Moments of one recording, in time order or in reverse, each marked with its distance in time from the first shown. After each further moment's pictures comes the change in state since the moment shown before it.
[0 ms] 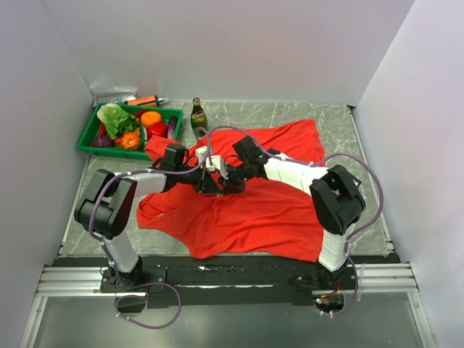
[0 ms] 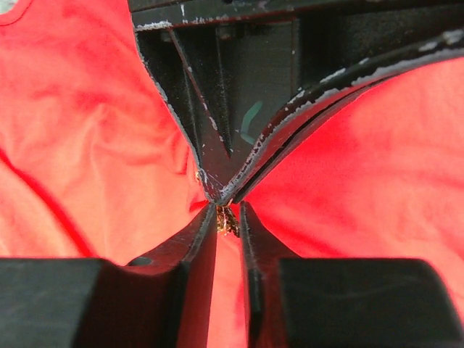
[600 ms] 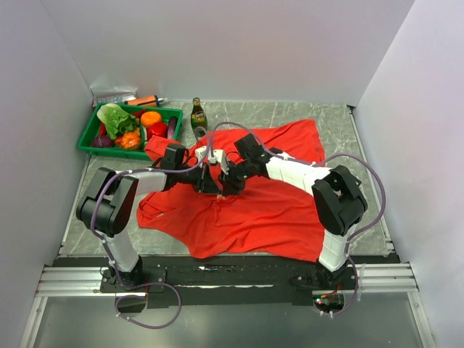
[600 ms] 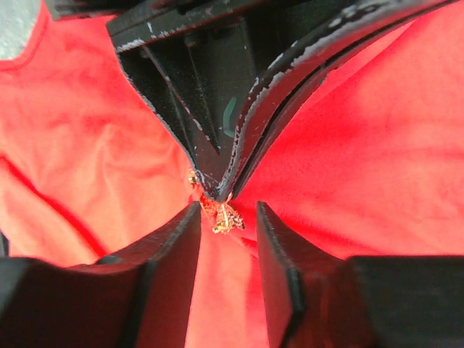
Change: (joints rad) left arm 0.010 0.030 0.014 -0.004 0.021 -0.034; right arm -0.014 -0.007 0.000 0.023 0.011 0.170
